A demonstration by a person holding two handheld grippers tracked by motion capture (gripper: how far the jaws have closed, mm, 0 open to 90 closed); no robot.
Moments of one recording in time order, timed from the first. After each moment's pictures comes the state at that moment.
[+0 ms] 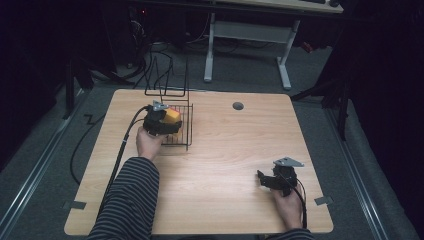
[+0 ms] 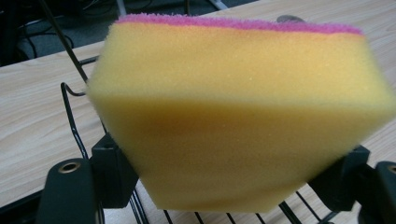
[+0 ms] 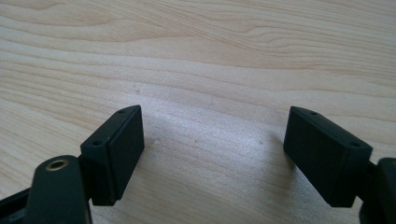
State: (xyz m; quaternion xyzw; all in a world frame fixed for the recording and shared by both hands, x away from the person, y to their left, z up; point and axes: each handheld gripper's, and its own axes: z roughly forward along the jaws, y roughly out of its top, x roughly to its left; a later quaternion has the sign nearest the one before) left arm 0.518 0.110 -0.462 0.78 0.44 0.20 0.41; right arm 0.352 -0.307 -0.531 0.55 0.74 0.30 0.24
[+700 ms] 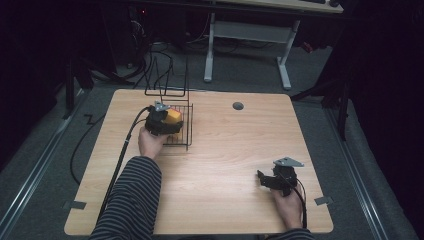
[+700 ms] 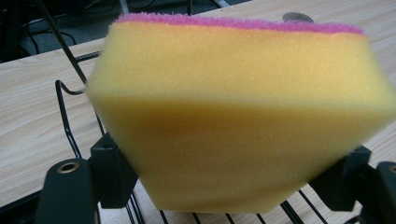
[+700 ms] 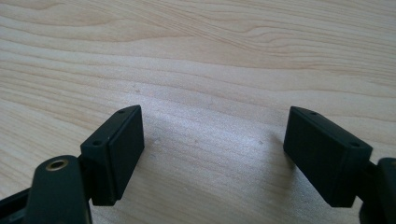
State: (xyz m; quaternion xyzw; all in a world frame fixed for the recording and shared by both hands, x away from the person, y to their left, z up) left arm 0.523 0.106 -0.467 0.78 0.44 0.20 0.40; right arm 0.352 -0.307 -0.531 0.55 0.74 0.30 0.24
